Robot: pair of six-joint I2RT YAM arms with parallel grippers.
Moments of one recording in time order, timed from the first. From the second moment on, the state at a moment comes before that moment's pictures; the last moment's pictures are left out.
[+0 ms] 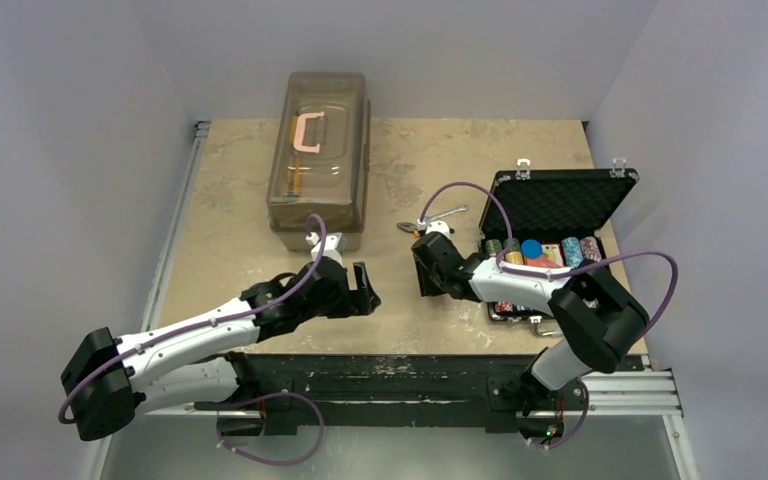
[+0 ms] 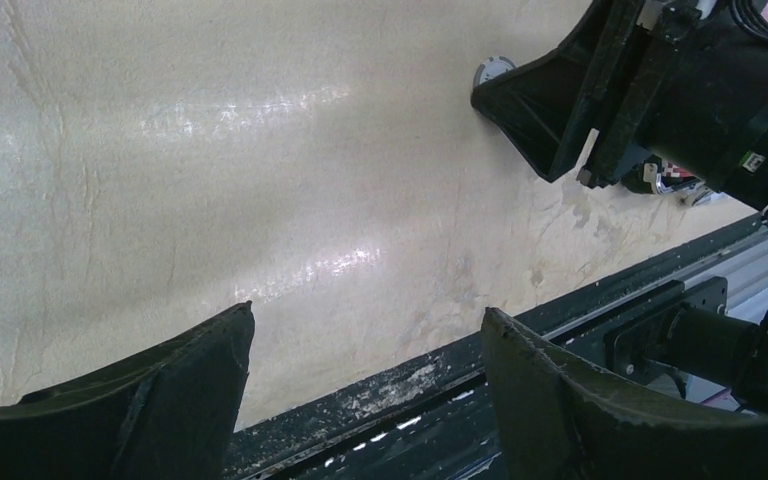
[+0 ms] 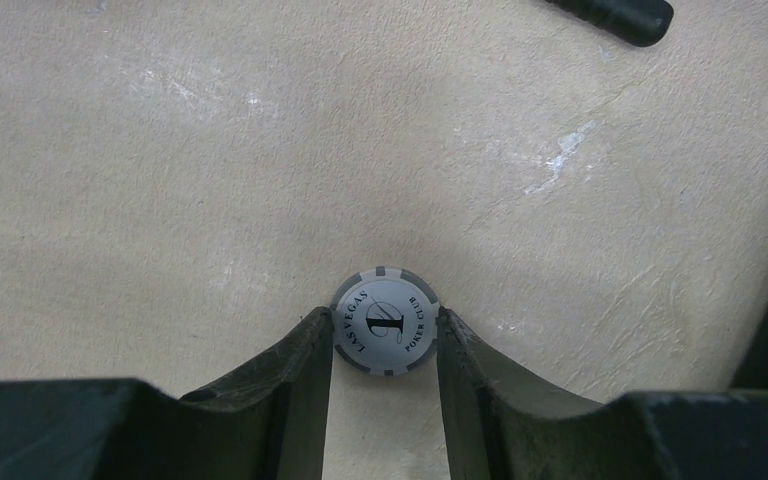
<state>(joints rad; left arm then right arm) -0.96 1.03 0.63 -0.34 -0.20 -0.91 0.78 1.54 0.76 -0.23 0.30 0.48</state>
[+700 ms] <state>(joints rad) -0.65 0.94 0.52 -0.20 0.17 -1.02 0.78 1.42 0.68 -0.04 0.09 0.37</state>
